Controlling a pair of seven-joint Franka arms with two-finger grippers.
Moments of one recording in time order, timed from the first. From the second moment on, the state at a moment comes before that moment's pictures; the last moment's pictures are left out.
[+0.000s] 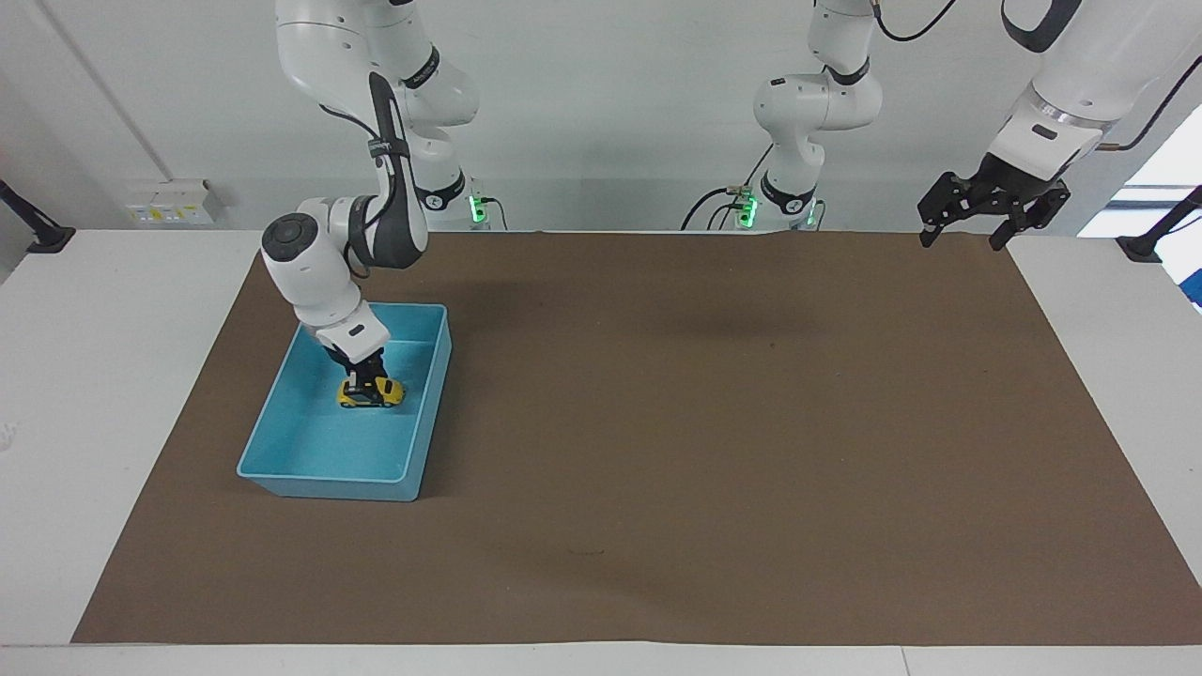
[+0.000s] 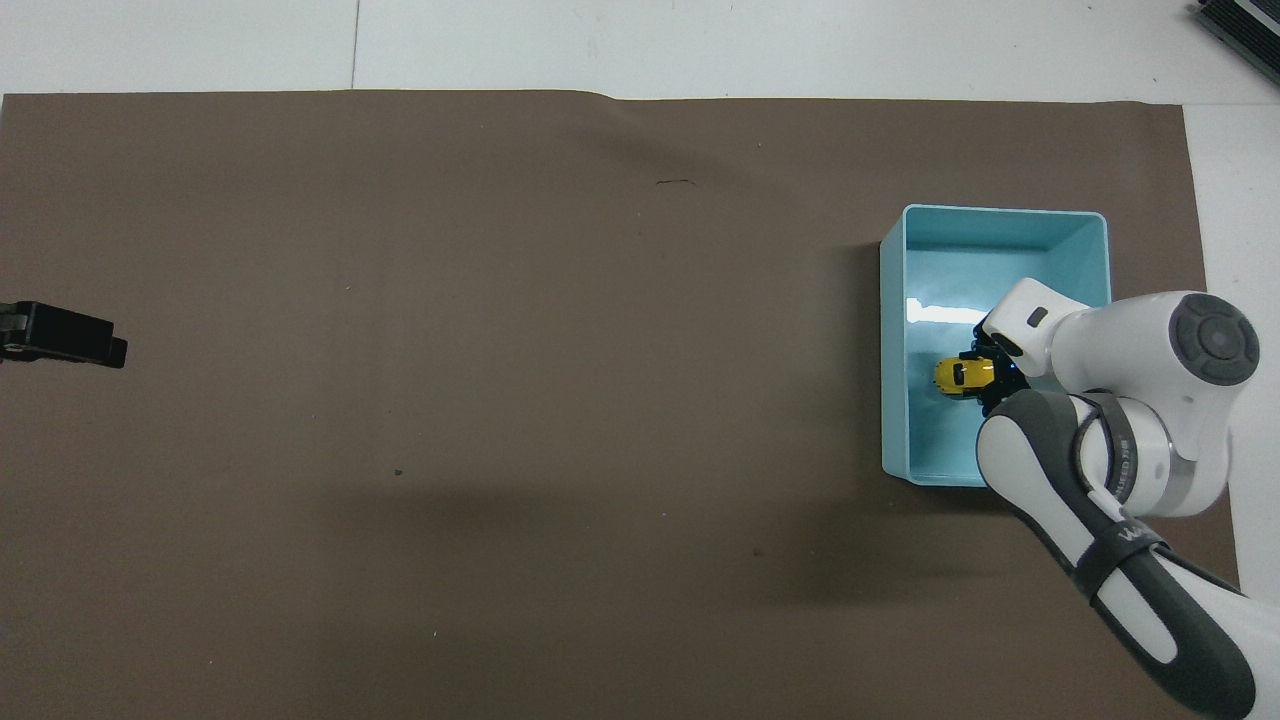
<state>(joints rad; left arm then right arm) 0.00 -0.05 -0.02 -1.58 -0.03 1.52 0.08 -0.06 0.17 0.03 -2.21 0.03 2.42 -1.68</state>
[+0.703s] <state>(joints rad) 0.00 -0.05 -0.02 -1.58 -0.03 1.52 0.08 -0.06 0.17 0.03 -2.21 0.03 2.42 -1.68</state>
